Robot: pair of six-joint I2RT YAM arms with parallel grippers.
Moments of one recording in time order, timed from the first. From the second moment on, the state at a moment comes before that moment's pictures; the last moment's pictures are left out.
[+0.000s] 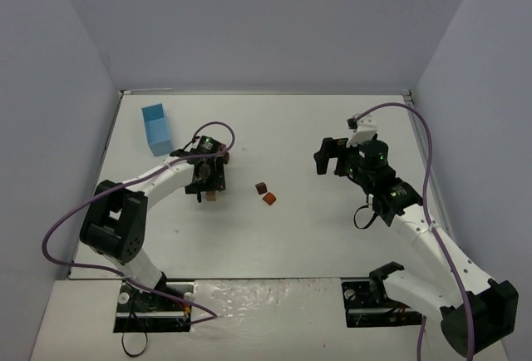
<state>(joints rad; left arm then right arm) -0.42 1.63 1.05 -0.59 -0.19 -0.52 0.40 0.98 0.78 -0.17 0.06 0.22</state>
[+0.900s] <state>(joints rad) -0.43 1.67 1.01 -0.56 -0.18 -0.52 0.40 0.98 0.78 -0.17 0.06 0.22</state>
